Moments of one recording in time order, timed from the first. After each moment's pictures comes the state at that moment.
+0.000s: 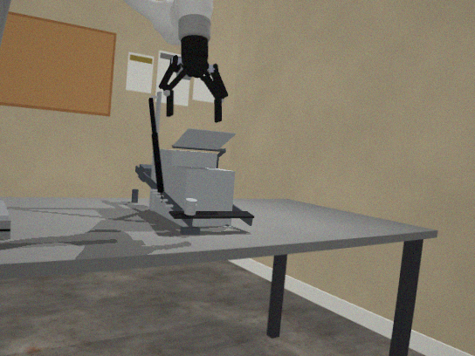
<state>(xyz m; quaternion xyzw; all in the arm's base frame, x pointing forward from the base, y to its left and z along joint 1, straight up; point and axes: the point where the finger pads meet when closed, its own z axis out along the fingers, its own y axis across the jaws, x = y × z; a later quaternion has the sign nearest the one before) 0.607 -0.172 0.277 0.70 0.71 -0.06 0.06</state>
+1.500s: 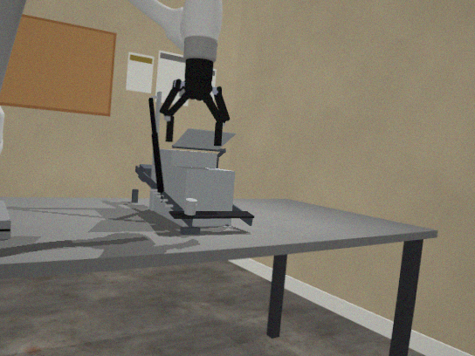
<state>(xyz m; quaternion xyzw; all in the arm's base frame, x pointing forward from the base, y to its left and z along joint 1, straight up) 0.607 -0.179 0.209 0.71 0.71 -0.01 0.00</state>
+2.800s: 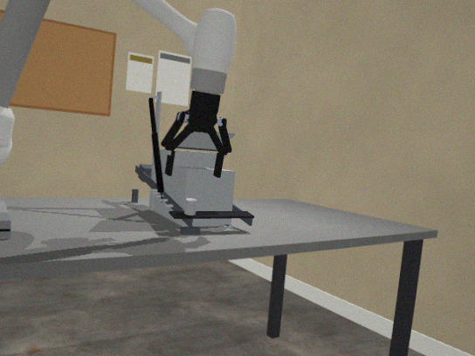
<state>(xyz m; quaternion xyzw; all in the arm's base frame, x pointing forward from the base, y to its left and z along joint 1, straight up) 0.607 -0.188 0.123 0.70 0.71 0.06 -0.06</state>
